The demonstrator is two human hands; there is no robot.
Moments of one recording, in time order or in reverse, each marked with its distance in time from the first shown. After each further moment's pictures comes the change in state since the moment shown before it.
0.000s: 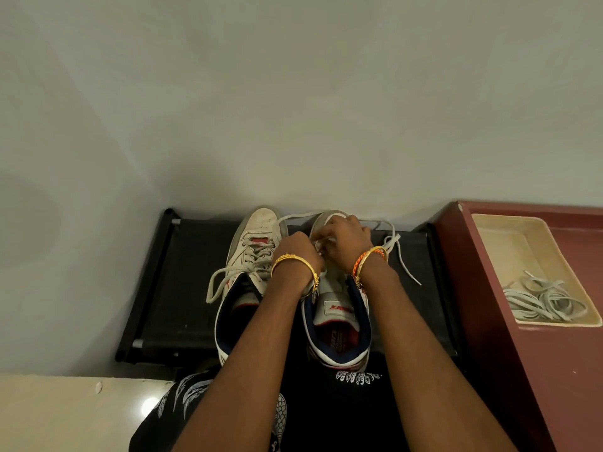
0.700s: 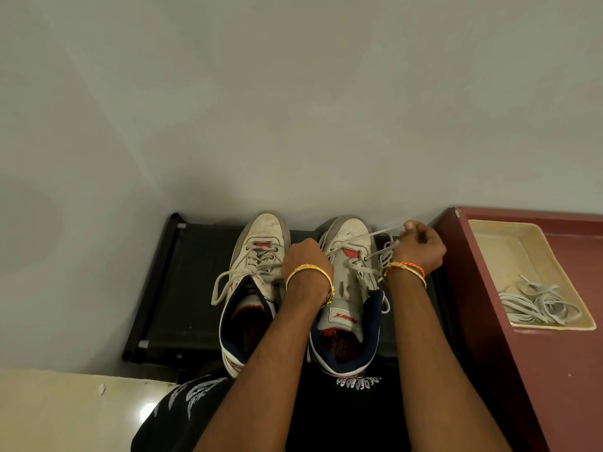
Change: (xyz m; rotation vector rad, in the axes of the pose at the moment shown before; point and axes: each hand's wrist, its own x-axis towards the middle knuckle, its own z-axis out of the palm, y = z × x) left_hand -0.021 0.017 0.004 -0.012 0.125 -0.086; right_hand -0.021 0.047 -0.008 1.168 1.048 0.862
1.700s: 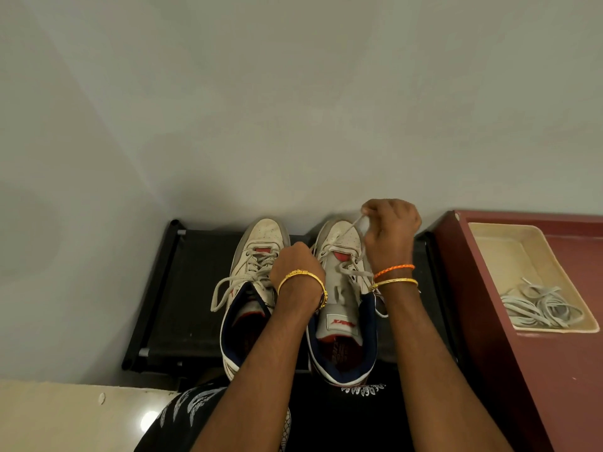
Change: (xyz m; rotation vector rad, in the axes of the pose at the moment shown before) left_hand -0.003 -0.006 -0.010 0.055 0.066 -0.036; right_hand -0.015 -0.016 0.013 -0.465 -0.289 -1.115
